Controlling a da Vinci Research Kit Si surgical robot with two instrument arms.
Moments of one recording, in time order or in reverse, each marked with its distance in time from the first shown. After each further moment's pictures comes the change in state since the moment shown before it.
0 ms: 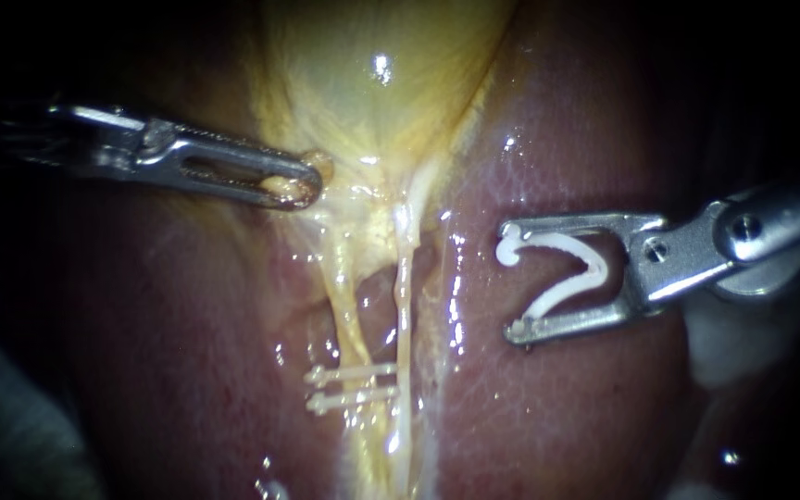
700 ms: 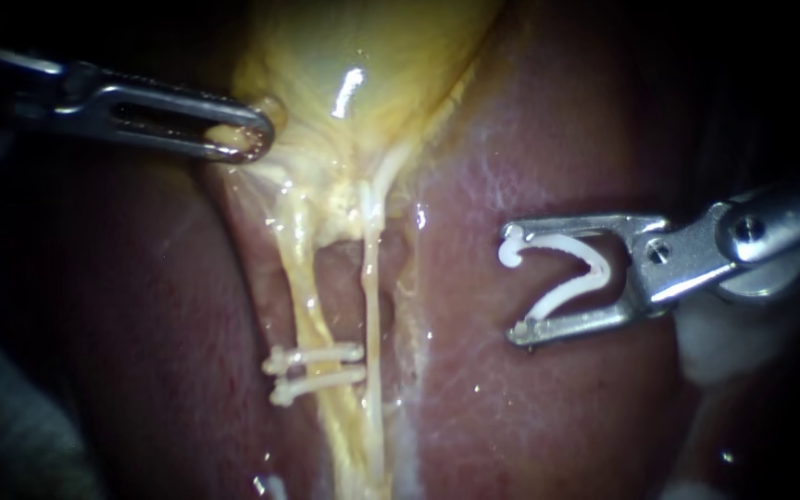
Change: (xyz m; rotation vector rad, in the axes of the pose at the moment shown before) right arm 0.000 0.000 0.000 0.001 0.000 -0.001; left arm 0.005 0.004 -0.008 -0.015 0.075 0.057
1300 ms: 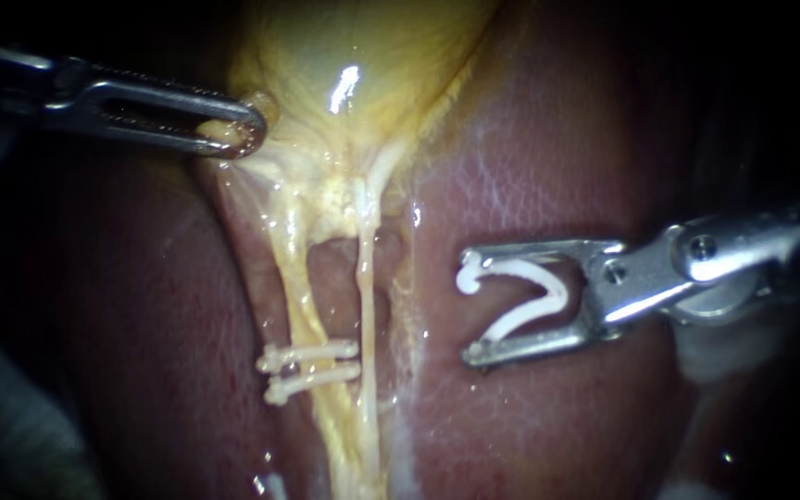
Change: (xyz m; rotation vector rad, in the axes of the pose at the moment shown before) right arm 0.000 -0.001 0.005 0.070 0.037 0.172; left arm 0.000 0.000 0.000 0.002 0.001 -0.002
